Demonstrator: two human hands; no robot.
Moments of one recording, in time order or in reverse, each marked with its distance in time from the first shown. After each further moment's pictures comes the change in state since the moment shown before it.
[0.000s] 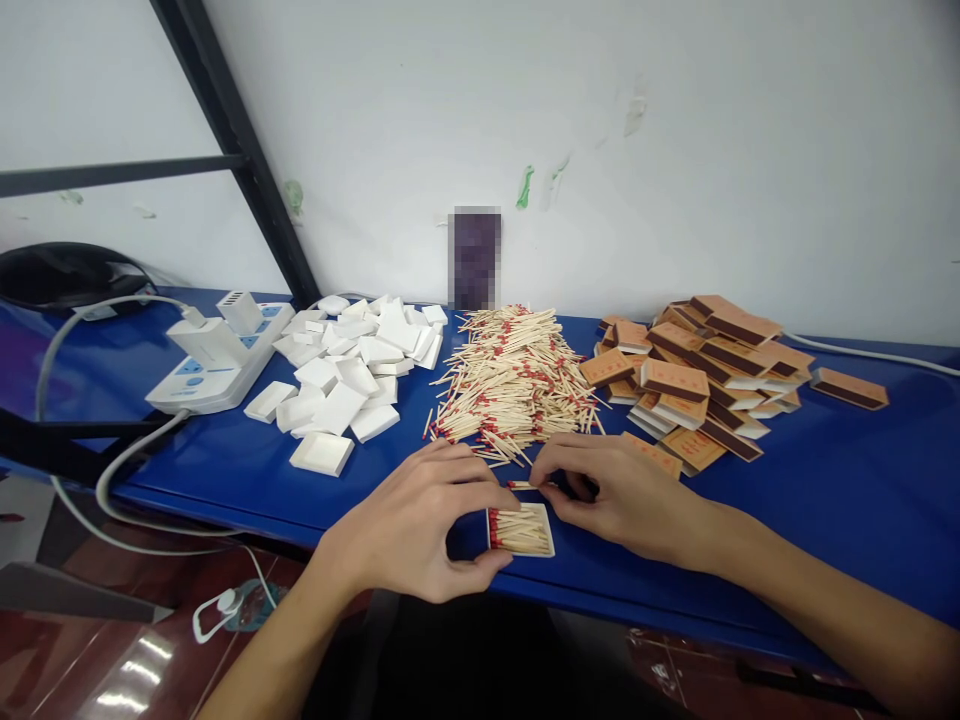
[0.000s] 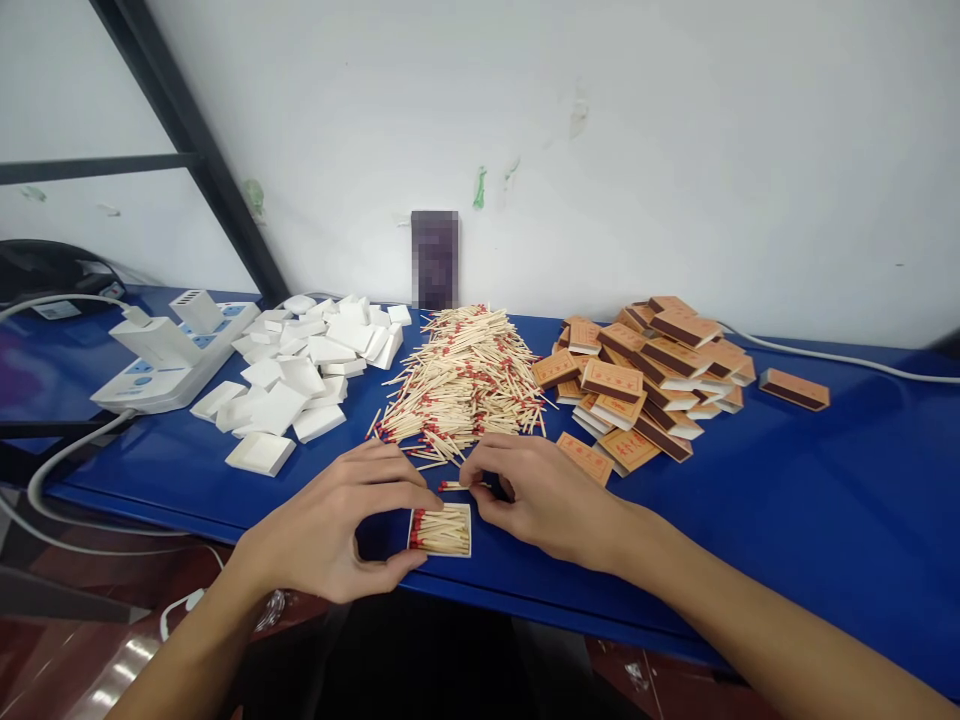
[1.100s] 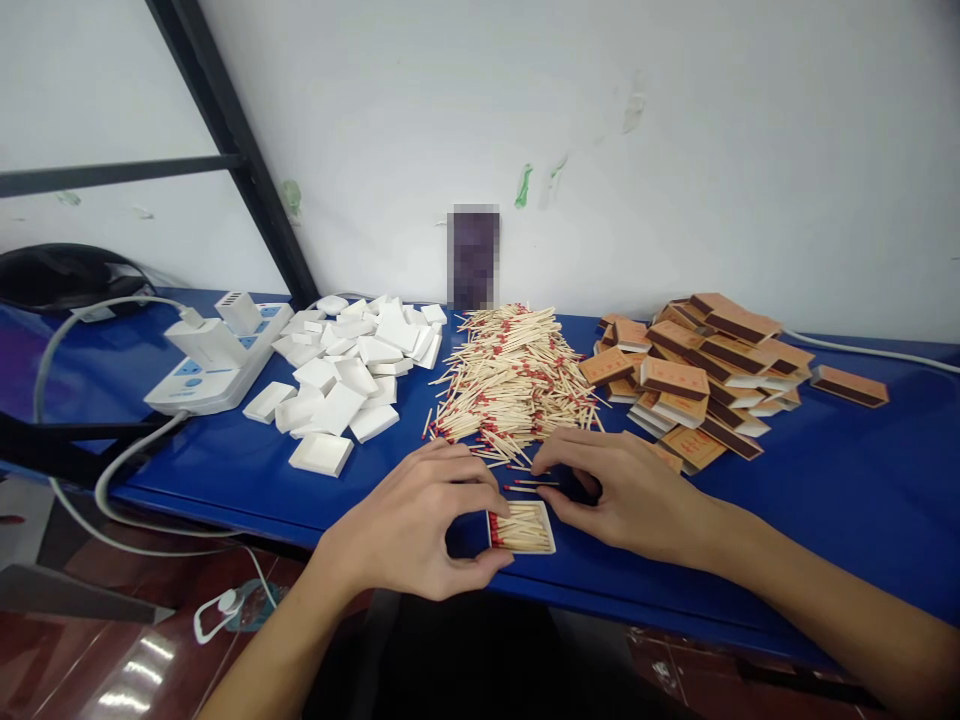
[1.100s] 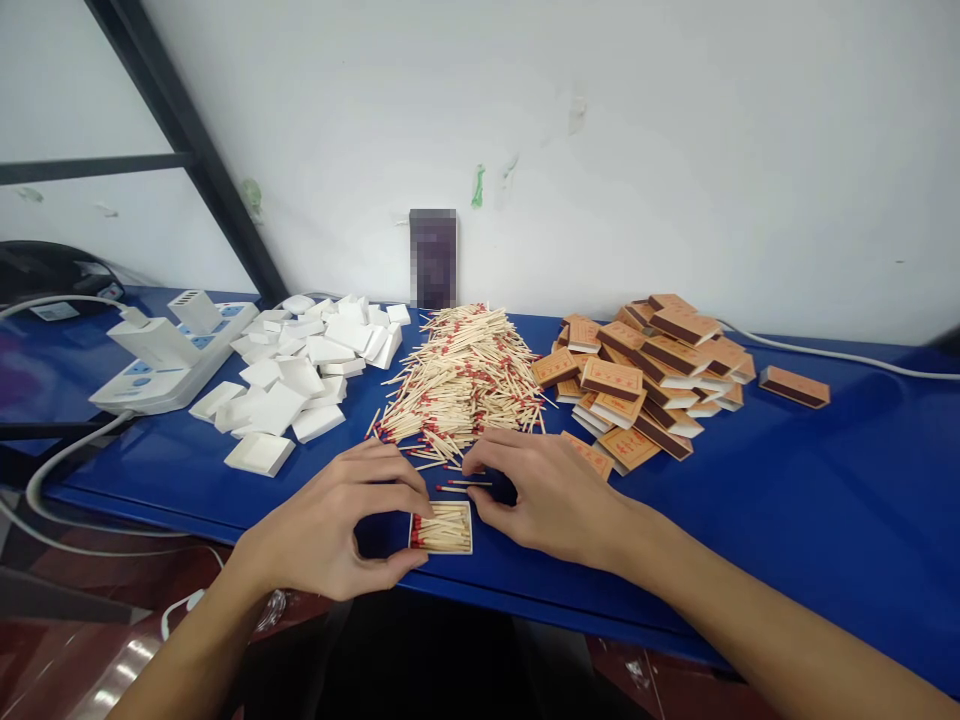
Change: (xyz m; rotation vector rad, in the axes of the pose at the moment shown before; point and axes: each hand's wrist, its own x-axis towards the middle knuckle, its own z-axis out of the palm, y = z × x) left_hand 0.000 -0.003 0.001 -0.013 0.010 0.019; right_hand -0.001 -0.004 -0.004 -0.125 0.007 0.052
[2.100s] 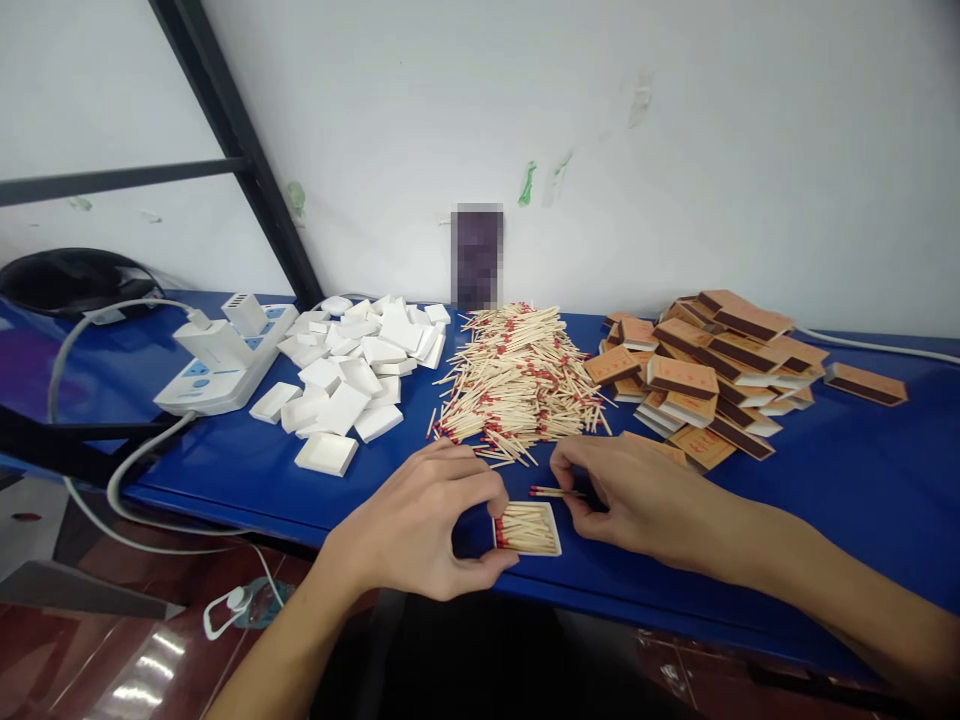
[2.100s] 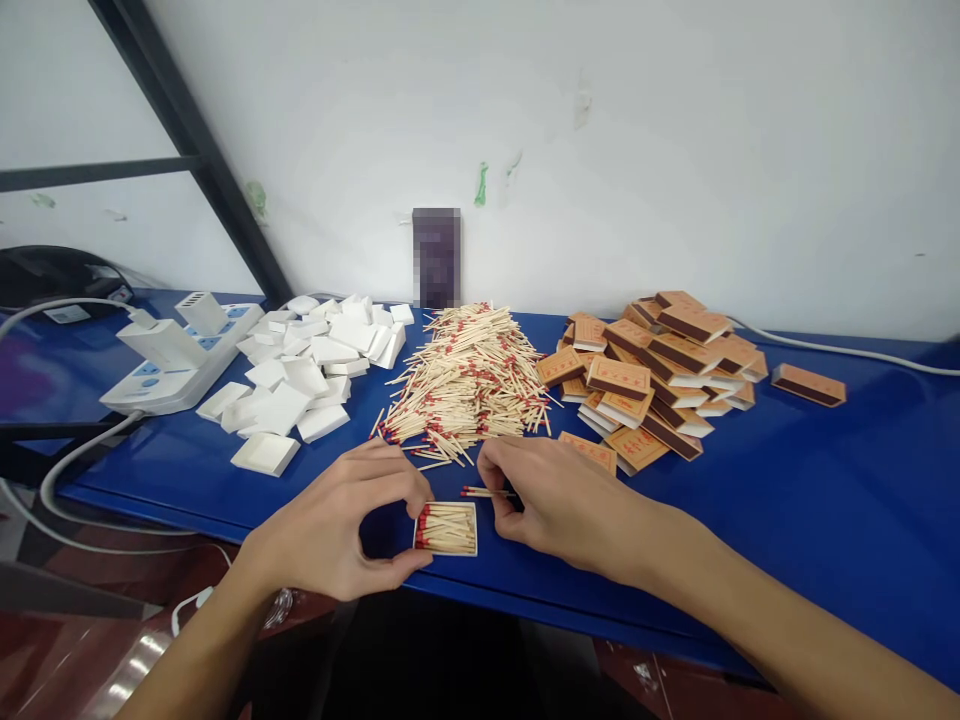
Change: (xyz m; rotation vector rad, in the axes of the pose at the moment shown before) left_hand 0.000 0.003 -0.001 -0.003 -0.005 -0.060; right_hand -0.001 -0.003 -0.008 -0.067 -0.193 0.138
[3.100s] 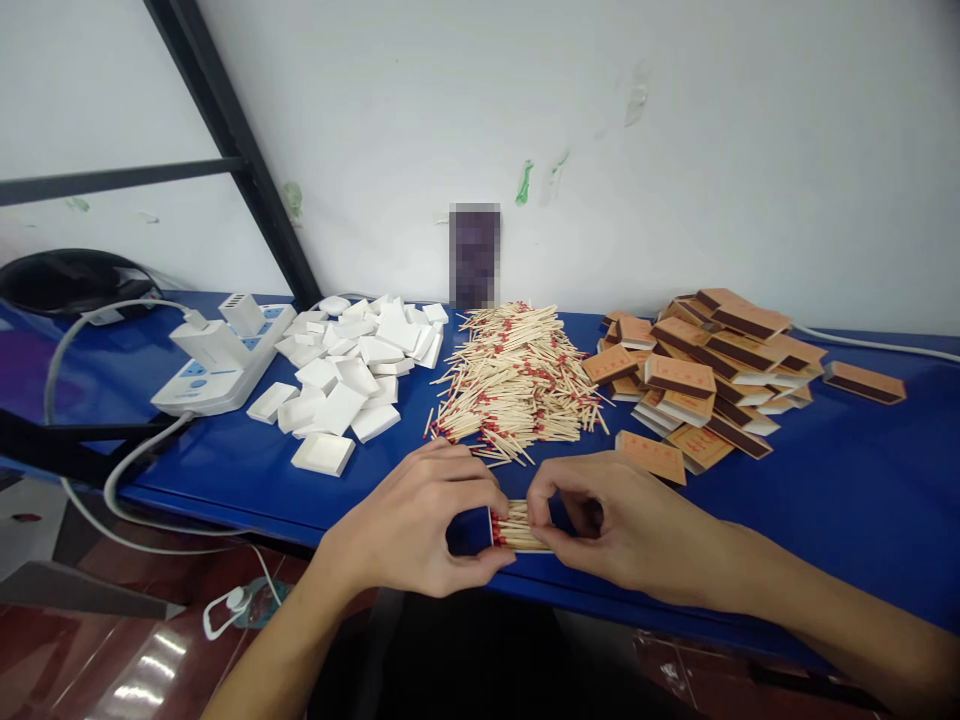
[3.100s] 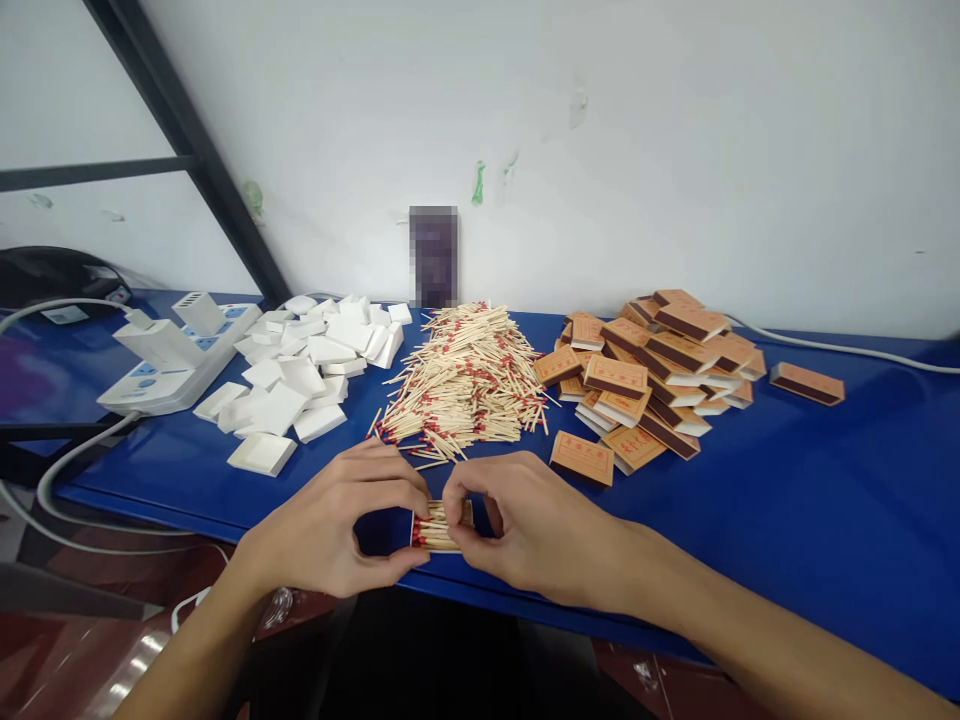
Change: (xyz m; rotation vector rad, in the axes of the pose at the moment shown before) left_hand 0.002 -0.001 0.000 0.007 0.000 0.046; right_hand -0.002 -0.025 0.003 0.431 0.022 -0.095
